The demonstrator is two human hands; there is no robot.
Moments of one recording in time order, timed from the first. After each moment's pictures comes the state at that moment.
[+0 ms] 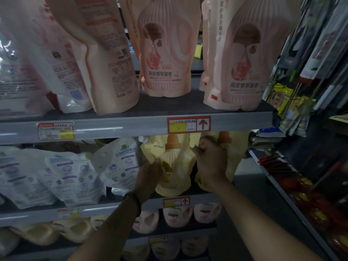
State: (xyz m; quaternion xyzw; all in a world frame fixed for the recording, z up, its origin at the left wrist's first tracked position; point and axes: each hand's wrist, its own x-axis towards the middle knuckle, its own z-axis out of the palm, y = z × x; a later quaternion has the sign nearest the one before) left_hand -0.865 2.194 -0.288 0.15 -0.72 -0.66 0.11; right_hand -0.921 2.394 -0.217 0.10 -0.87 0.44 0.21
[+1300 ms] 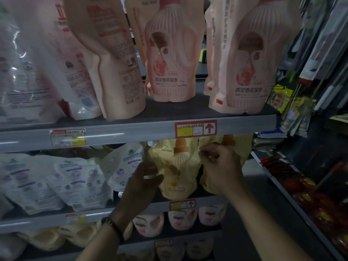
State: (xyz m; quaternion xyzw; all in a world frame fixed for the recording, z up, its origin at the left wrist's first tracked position) left_hand -0.790 2.174 -0.223 0.12 -0.82 -0.56 0.08; right_hand -0.868 2.409 -0.170 0.12 -0.84 0.51 0.13
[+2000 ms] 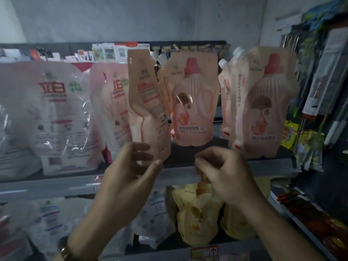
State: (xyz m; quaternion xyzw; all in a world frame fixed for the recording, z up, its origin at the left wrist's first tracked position) left_hand -0.733 2.131 -0.014 0.03 -0.82 -0.49 0.30; right_hand -0.825 2.344 -0.028 0.21 -0.80 0.55 0.12
